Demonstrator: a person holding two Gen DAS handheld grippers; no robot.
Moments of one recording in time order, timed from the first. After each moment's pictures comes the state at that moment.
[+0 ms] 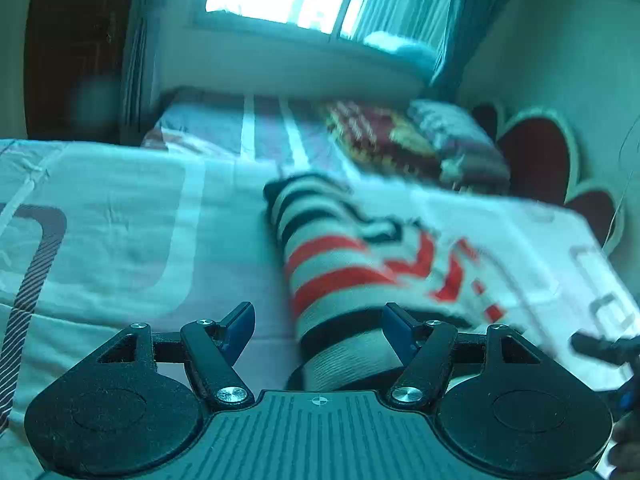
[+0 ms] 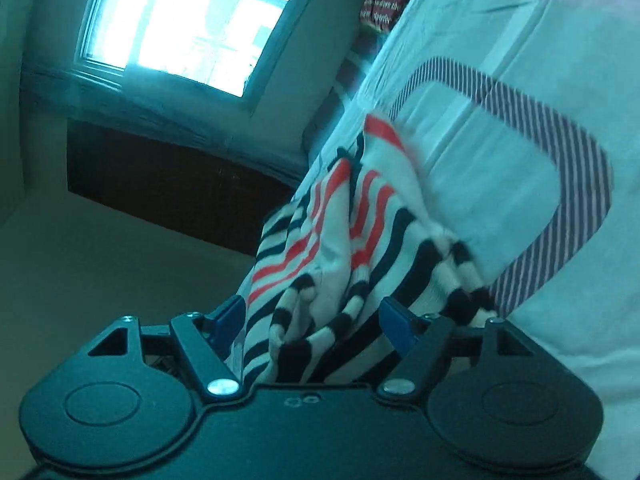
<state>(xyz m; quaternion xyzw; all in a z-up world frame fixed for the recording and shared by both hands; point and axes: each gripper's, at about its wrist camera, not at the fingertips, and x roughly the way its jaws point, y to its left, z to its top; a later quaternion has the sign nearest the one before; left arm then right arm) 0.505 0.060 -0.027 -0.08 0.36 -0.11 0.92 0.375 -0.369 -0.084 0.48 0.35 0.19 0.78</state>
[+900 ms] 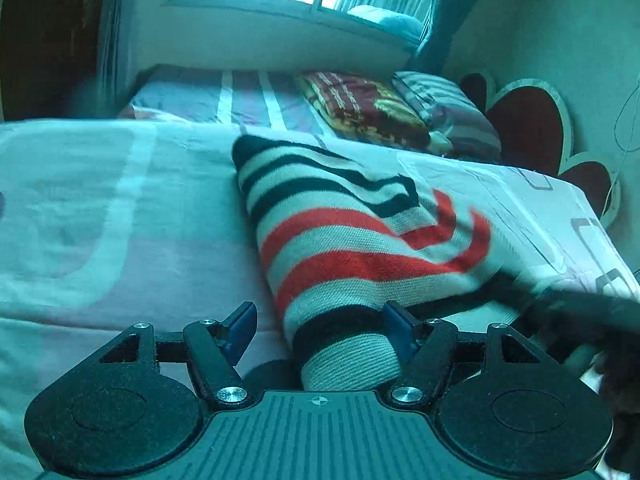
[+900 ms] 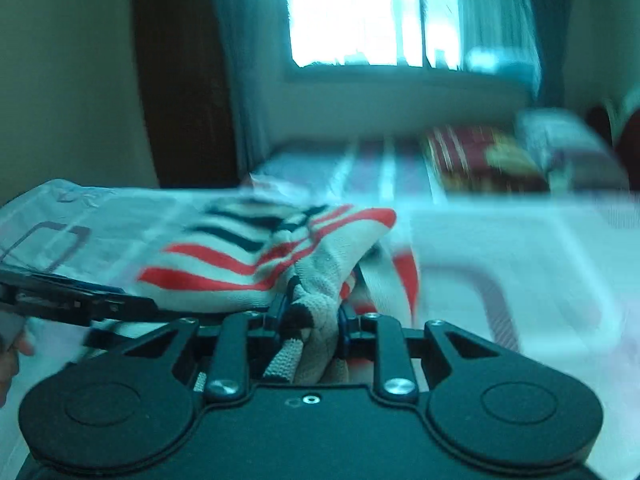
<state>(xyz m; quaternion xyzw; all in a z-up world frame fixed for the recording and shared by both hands) 0.548 -0.005 -0.072 -0.09 0.39 -0.14 0.91 0.452 -0.309 -0.067 0.04 0.35 0.12 0.93</state>
